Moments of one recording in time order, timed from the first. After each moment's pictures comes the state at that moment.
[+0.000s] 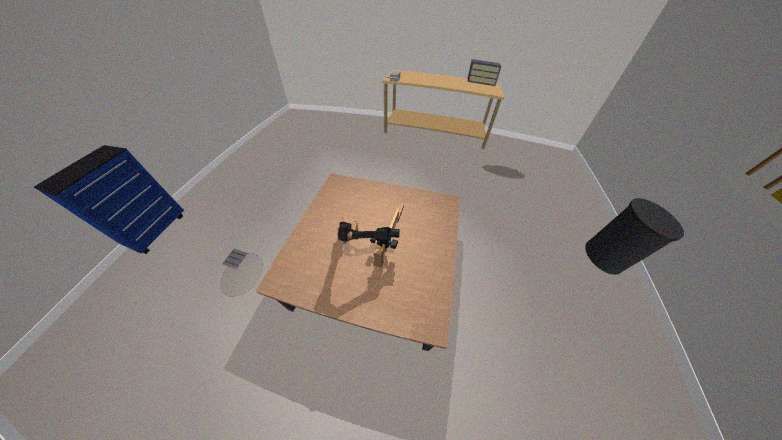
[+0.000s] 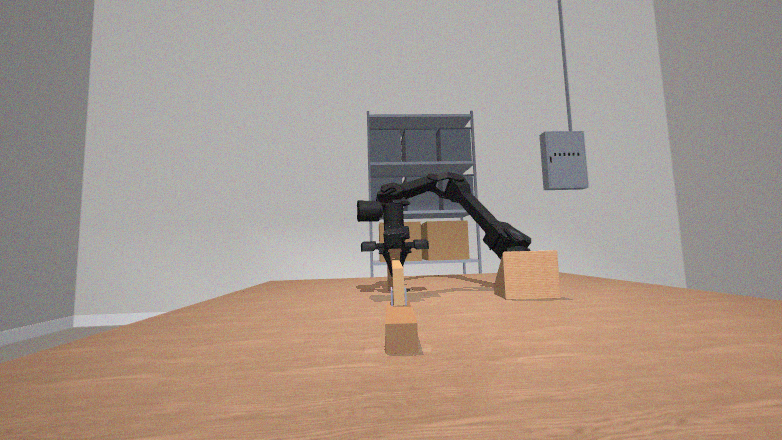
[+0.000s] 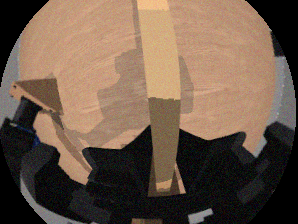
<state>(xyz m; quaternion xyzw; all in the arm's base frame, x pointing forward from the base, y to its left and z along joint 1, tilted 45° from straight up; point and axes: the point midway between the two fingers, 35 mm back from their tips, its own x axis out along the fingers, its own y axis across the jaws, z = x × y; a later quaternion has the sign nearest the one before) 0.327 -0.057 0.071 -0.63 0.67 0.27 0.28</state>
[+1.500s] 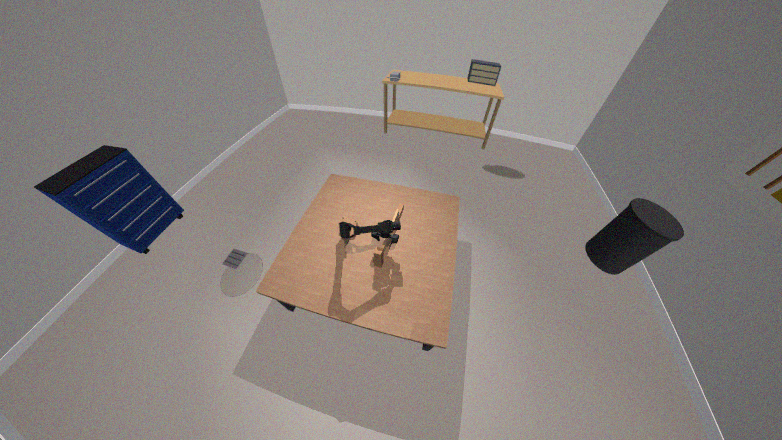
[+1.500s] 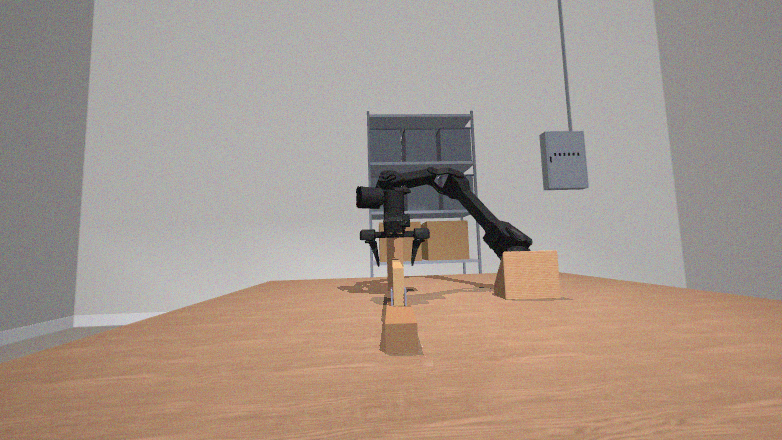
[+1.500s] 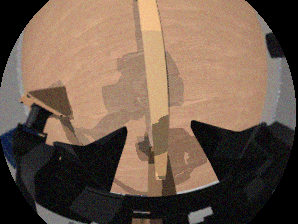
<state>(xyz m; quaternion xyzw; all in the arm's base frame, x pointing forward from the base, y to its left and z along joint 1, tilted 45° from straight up) 0.329 -0.017 0.073 -0.64 0.66 0.27 0.28</state>
